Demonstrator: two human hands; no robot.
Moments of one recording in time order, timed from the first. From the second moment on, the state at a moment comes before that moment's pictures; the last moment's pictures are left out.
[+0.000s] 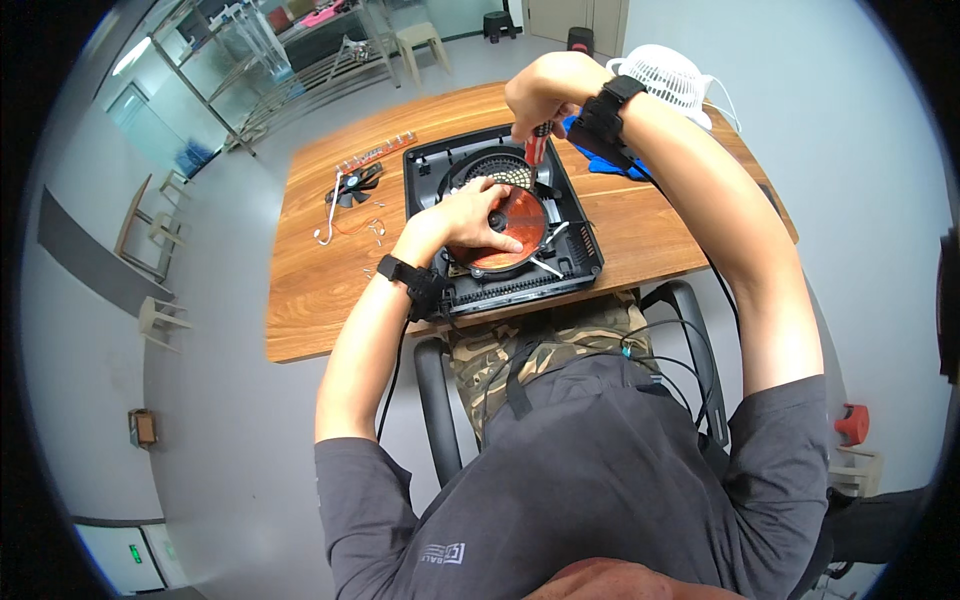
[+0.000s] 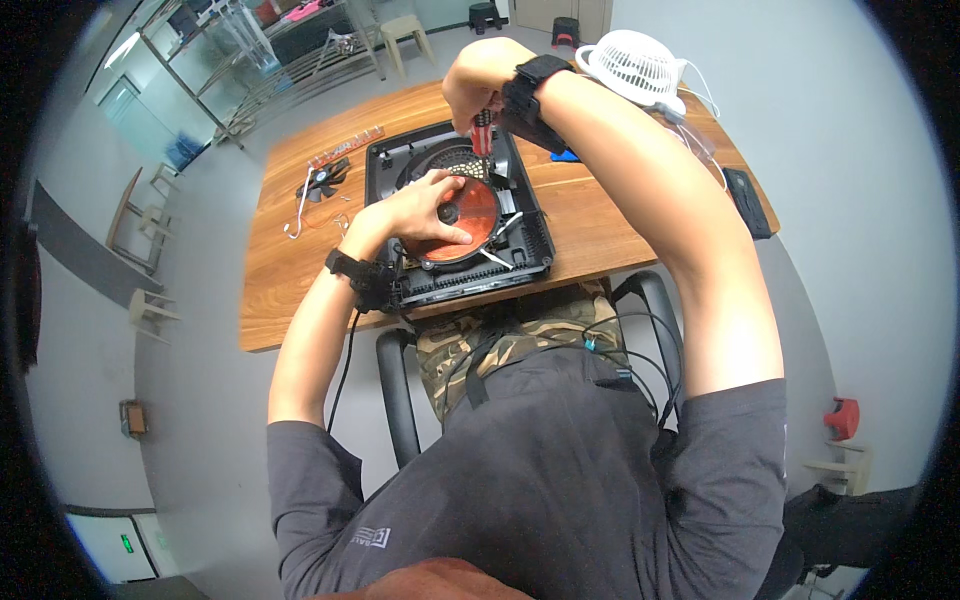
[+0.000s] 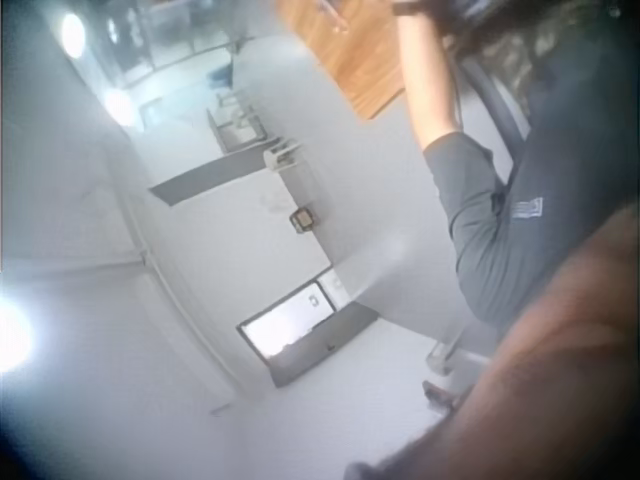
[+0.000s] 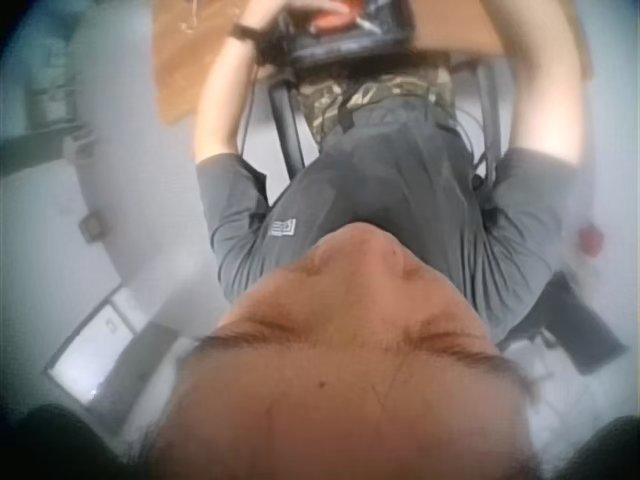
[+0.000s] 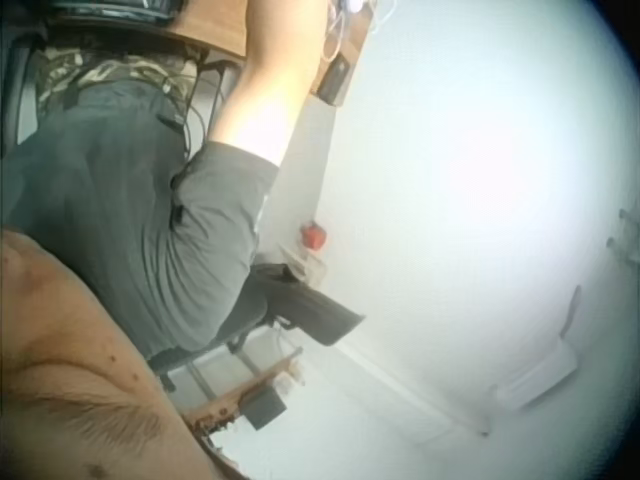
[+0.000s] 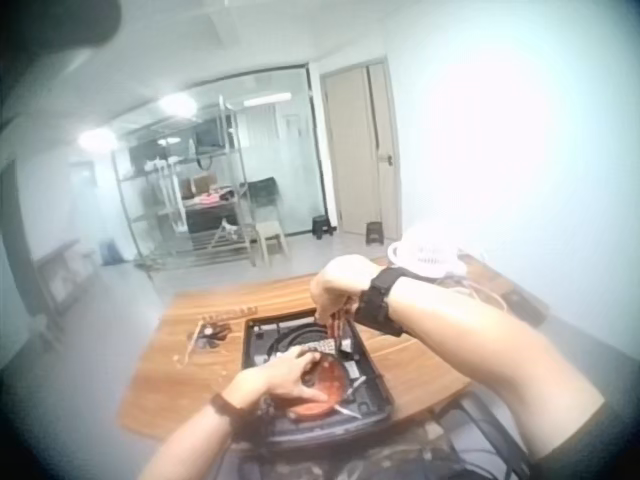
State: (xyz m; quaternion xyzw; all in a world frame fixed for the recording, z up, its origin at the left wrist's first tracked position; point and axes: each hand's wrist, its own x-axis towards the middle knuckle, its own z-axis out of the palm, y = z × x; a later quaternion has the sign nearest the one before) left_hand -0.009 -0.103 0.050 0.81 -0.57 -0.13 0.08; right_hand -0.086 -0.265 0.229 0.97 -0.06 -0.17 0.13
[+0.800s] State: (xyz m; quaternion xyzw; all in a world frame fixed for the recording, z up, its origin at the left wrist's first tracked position) left_hand -0.014 -0.101 0.056 0.82 -0.55 -0.15 0.06; right_hand -0.137 -0.438 0.109 0.99 -0.11 0.05 -0.02
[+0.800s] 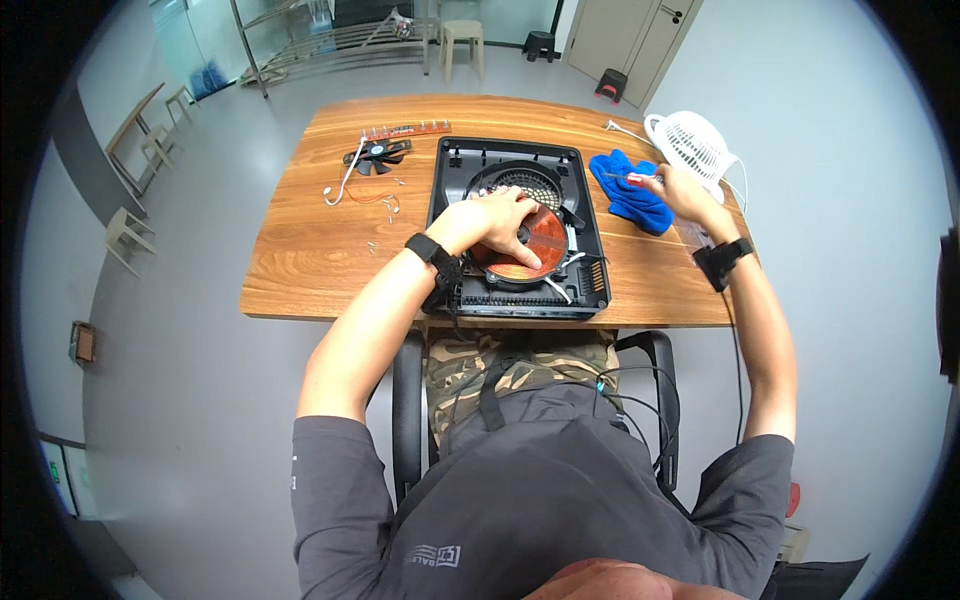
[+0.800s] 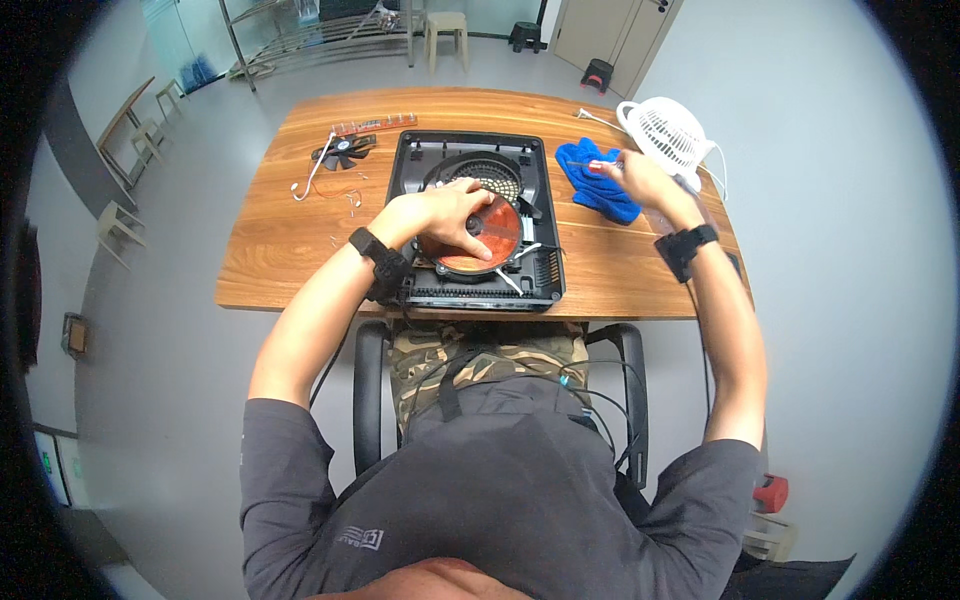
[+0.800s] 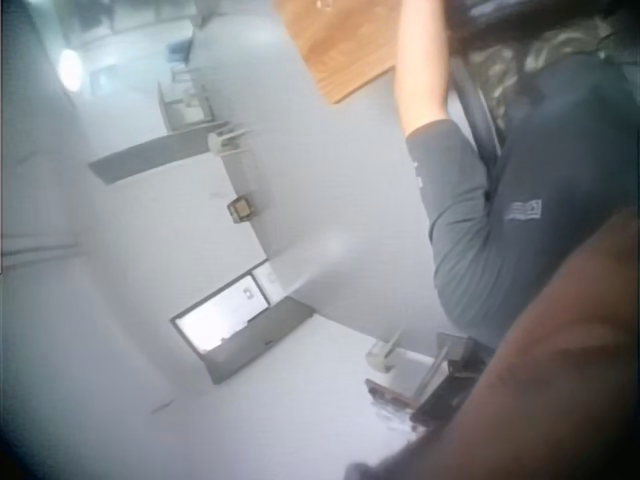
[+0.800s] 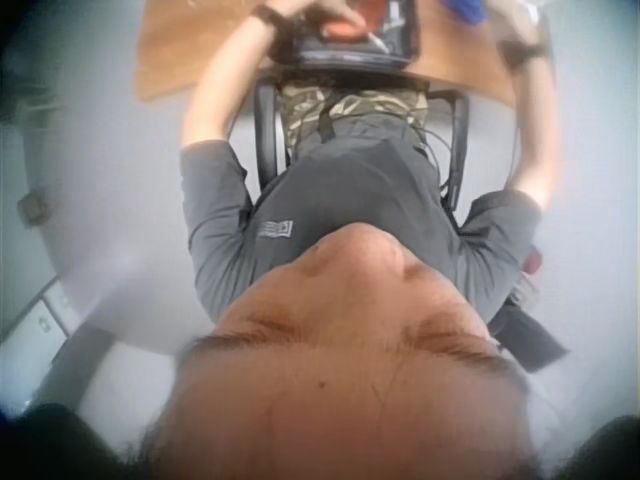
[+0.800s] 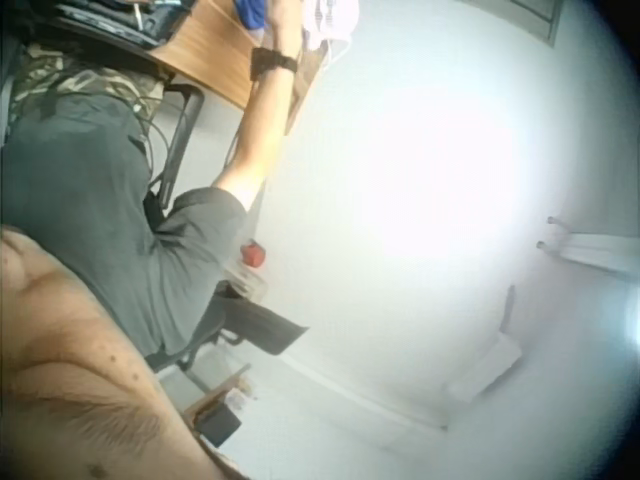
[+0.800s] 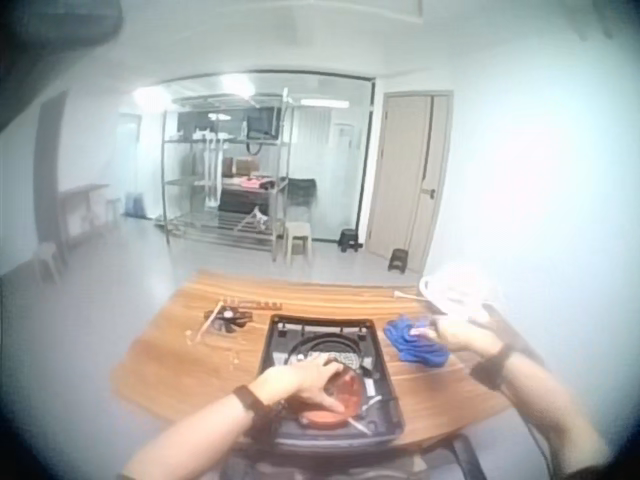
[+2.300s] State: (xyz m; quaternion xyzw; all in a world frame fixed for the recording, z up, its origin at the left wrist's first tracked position) left_hand -0.012 -0.100 0.048 0.84 -0.52 -0.17 0.08; right_hand -0.129 -0.388 0.017 0.99 -0.11 -0.05 -0.05
